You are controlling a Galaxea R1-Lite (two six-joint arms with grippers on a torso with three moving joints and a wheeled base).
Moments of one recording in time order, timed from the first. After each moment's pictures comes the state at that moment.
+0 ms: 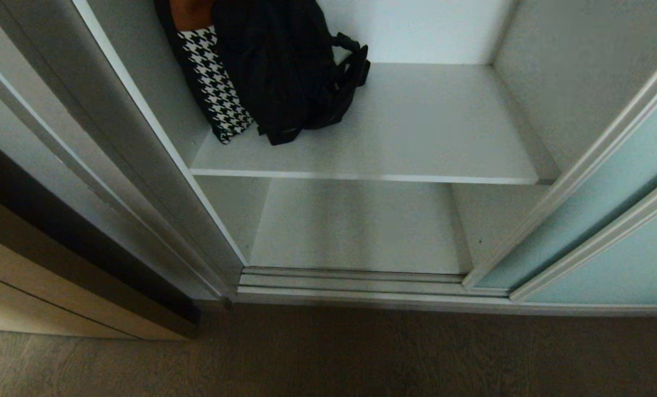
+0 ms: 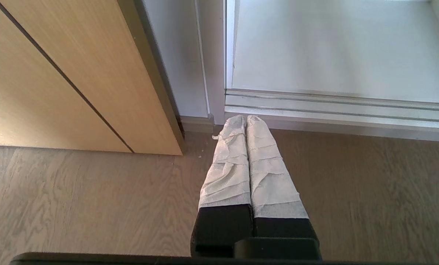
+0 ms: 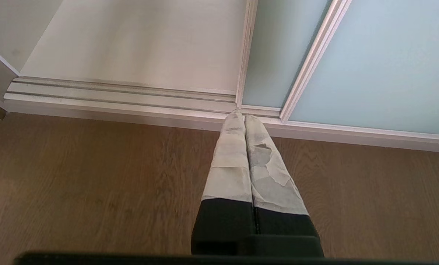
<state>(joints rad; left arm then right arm) 0.00 0.00 0.00 -0.01 0.00 0.00 0.01 0.00 0.00 0.00 0.00 0.01</state>
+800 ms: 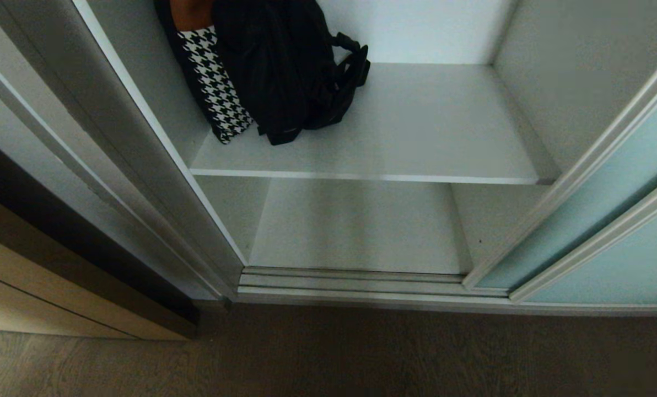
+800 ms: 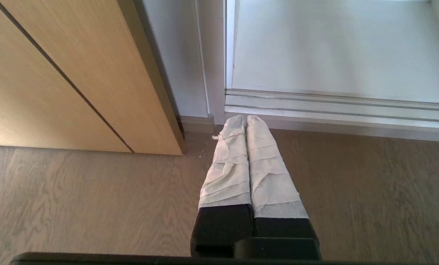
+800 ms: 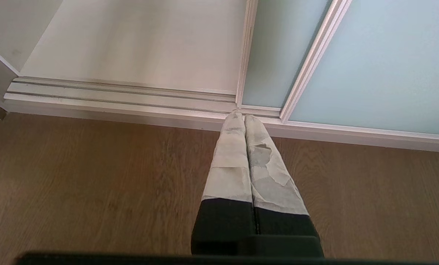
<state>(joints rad) 0.00 0.00 0.00 -0.01 0.00 0.00 0.01 0.00 0.00 0.00 0.00 0.01</state>
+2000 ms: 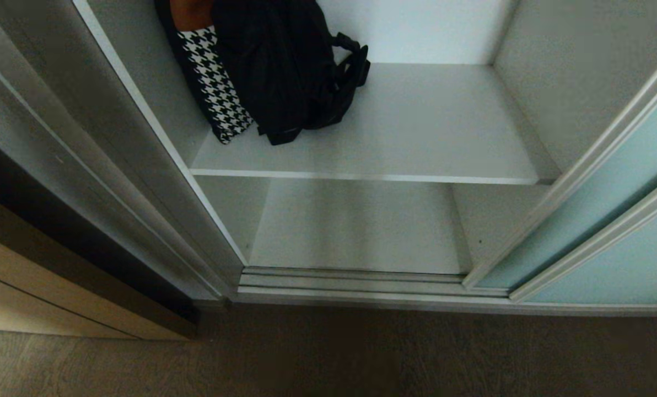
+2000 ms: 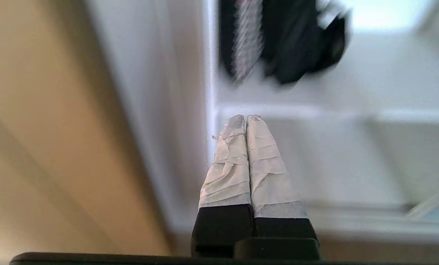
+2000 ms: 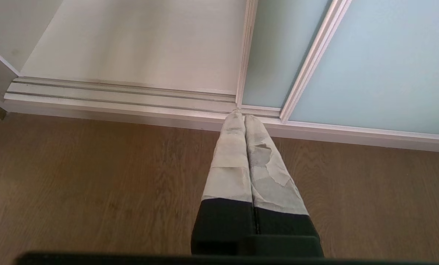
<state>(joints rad) 0.00 0.41 -0.67 -0.06 -0.06 -0.02 0.01 0.00 0.00 0.00 0.00 0.01</state>
